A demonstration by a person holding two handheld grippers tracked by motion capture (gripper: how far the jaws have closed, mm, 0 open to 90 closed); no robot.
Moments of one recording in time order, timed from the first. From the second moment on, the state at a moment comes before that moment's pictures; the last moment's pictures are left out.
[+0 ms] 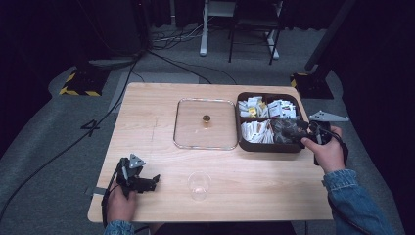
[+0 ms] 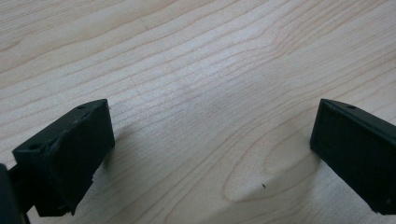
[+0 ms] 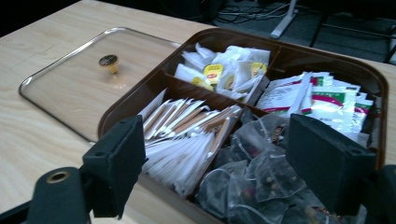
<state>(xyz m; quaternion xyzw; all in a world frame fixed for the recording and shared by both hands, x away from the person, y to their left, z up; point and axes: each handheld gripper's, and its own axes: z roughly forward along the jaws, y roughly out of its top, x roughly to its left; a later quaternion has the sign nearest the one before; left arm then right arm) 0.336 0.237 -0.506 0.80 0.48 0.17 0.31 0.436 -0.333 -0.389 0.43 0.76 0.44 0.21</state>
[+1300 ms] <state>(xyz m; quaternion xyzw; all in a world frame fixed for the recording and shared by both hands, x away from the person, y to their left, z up) 0.338 0.237 -0.506 0.80 0.48 0.17 0.31 0.494 -0.351 -0.442 0.49 0.79 0.31 0.18</state>
